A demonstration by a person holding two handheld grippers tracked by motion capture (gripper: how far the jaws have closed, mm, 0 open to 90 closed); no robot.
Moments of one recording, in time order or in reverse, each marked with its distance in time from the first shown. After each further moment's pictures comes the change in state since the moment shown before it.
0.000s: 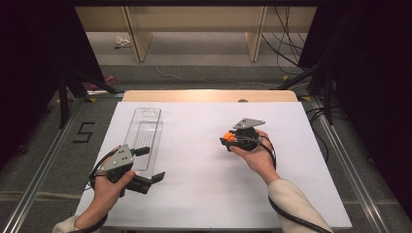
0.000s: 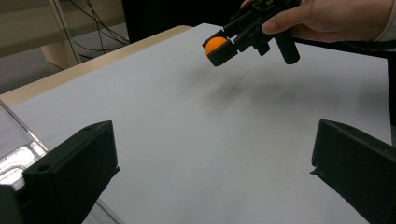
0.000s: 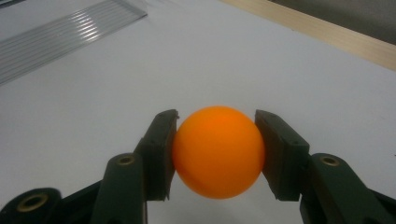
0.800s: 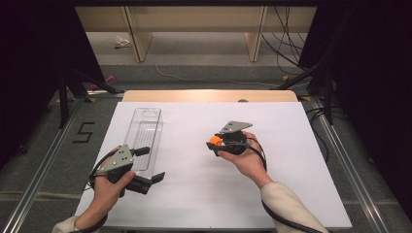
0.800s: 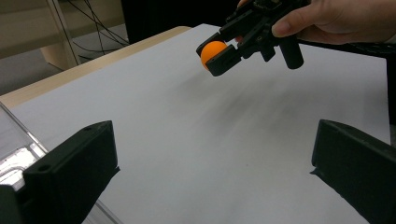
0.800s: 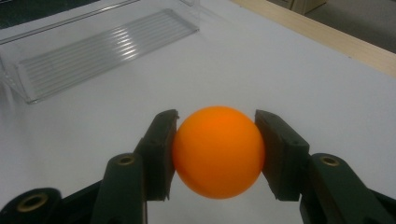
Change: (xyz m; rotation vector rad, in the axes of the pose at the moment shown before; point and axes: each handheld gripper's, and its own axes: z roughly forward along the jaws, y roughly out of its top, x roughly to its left) left arm -0.001 0.000 0.000 -0.002 -0.002 0.003; right arm 0.037 0.015 0.005 -0.022 0.098 -0.080
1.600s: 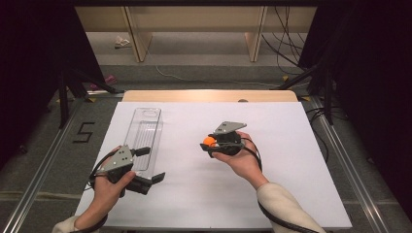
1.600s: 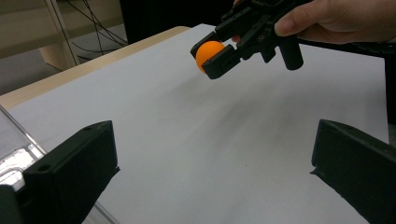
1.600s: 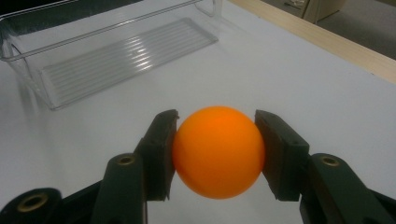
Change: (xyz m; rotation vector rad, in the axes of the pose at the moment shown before) left arm 0.000 0.000 0.000 0.001 -0.005 0.003; right arm 0.015 0.010 0.004 -0.011 0.038 -0.027
